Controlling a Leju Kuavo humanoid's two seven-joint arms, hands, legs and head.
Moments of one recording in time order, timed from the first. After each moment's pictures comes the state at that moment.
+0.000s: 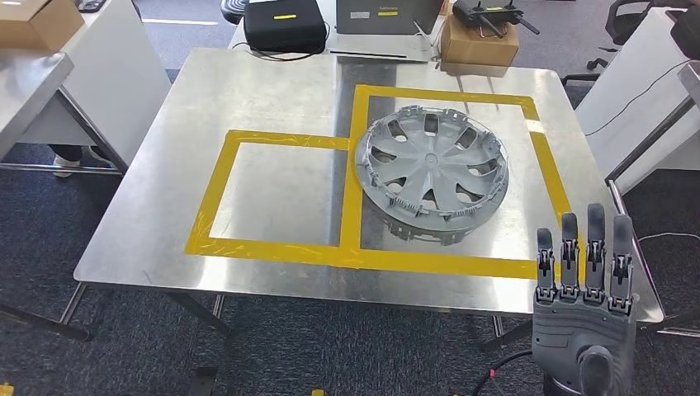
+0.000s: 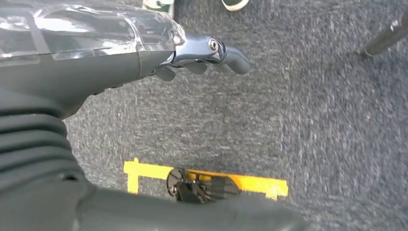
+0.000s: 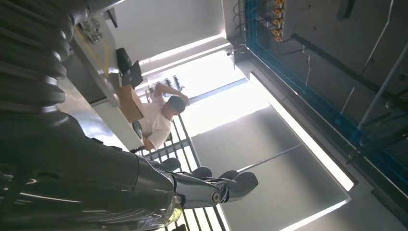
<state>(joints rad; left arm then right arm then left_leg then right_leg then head) -0.08 0.03 -0.61 -0.23 0.63 0.52 -0.31 0.12 -0.29 0.39 -2.22 -0.82 -0.07 -0.54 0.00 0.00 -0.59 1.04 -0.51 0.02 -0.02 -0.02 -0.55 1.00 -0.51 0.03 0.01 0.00</state>
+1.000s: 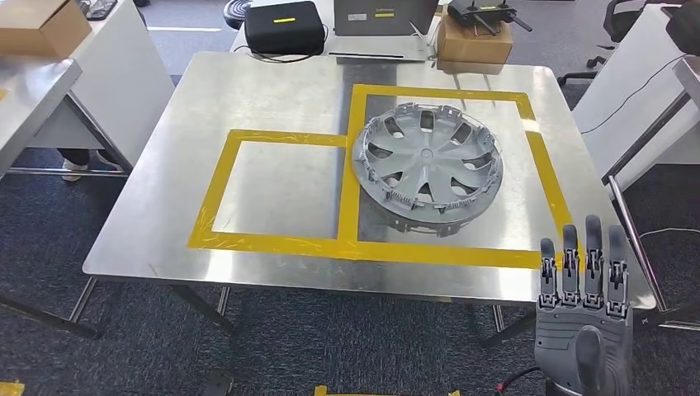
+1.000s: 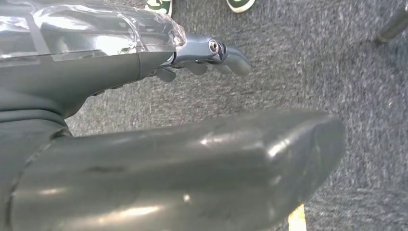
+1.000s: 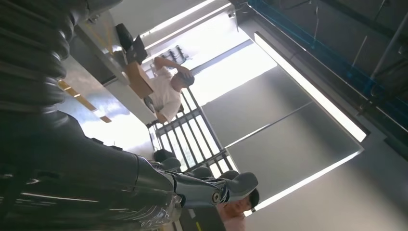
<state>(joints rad) -0.09 0.00 -0.62 -0.23 0.52 0.55 -0.24 0.17 -0.29 0.39 -2.25 -0.84 -0.24 -0.52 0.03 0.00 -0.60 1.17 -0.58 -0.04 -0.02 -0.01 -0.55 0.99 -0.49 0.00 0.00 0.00</state>
